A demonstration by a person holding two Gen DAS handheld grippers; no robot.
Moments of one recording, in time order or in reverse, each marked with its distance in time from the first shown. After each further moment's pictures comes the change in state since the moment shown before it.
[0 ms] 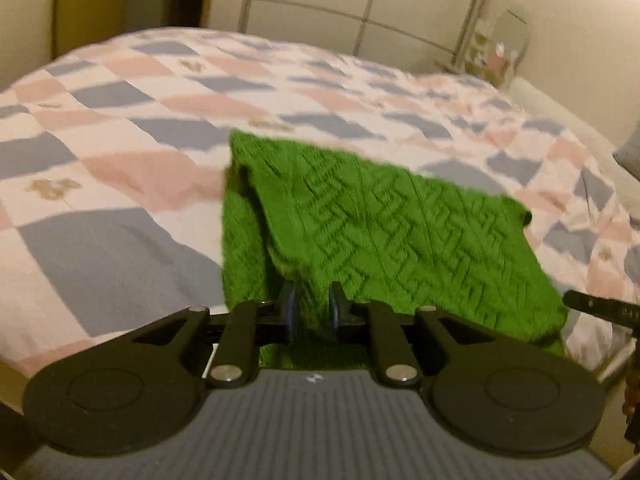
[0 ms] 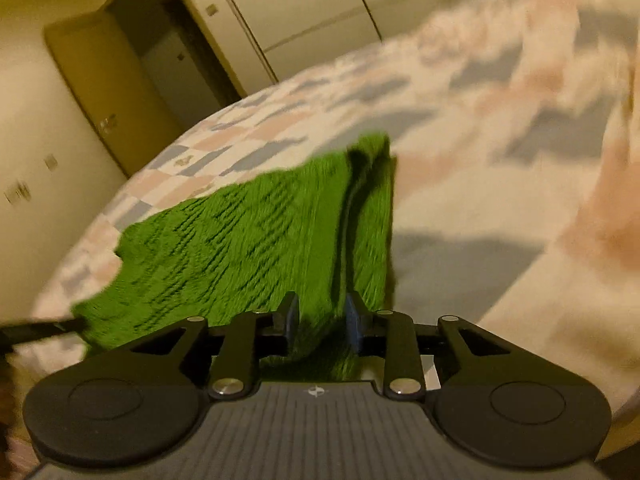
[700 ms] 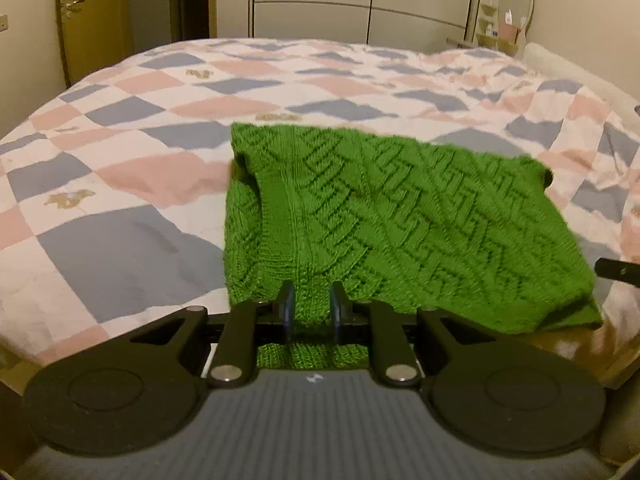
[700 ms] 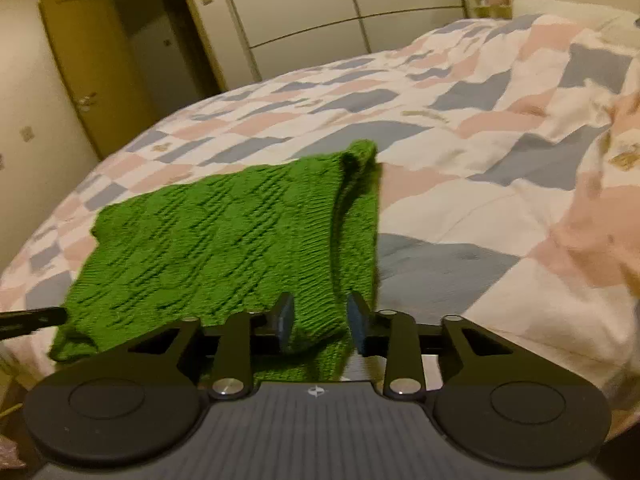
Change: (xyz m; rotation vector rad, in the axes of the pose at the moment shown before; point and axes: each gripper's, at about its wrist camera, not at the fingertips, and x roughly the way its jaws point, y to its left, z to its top) left arm 0.004 -0.036 -0.018 0.107 0.031 0.108; right arm -0.014 0.023 -0.013 -0.065 0.007 -0.134
